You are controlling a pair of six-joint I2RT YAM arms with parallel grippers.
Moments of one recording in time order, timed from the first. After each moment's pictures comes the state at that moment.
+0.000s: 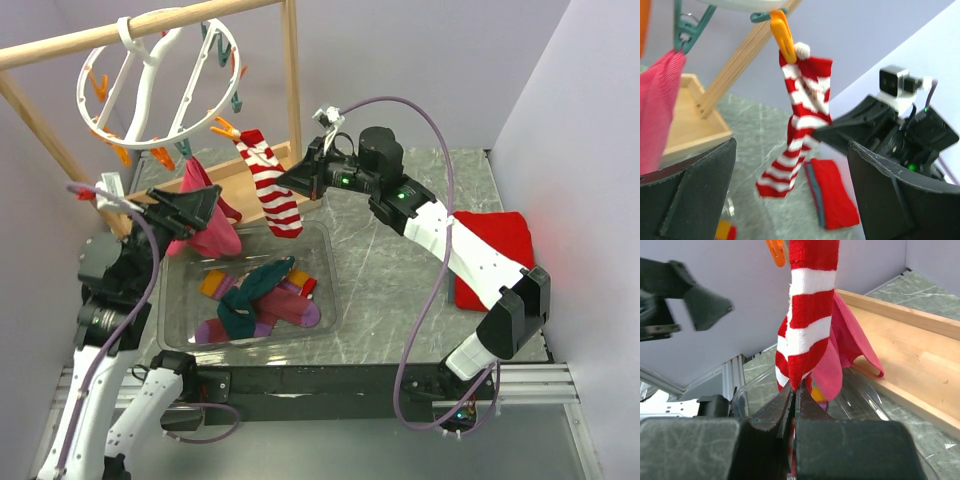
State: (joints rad) left arm -0.18 0.59 0.96 -0.22 0.15 -0.79; right arm 0.66 1.56 1.51 0.00 -0.59 0.34
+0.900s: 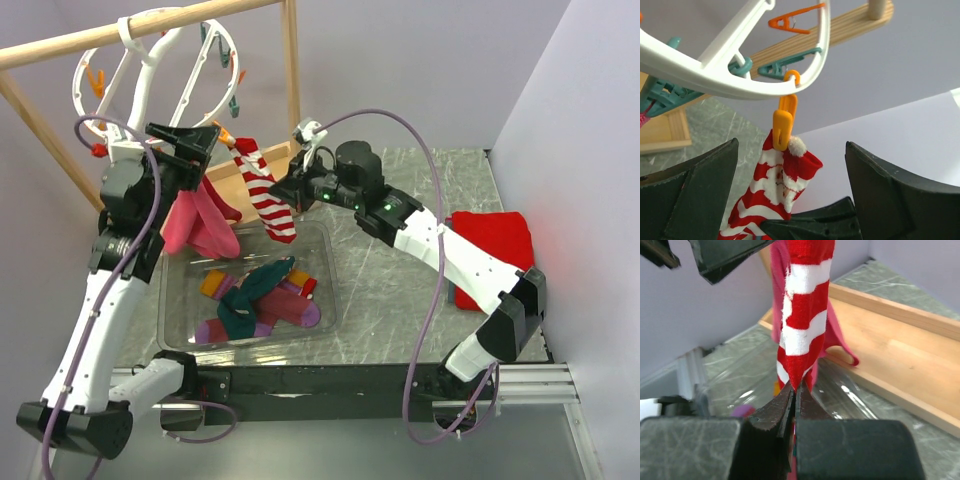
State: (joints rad) left arm -0.18 0.98 1.20 -0.15 0.02 -1.15; right arm 0.77 1.55 1.52 -0.10 -0.36 0.19
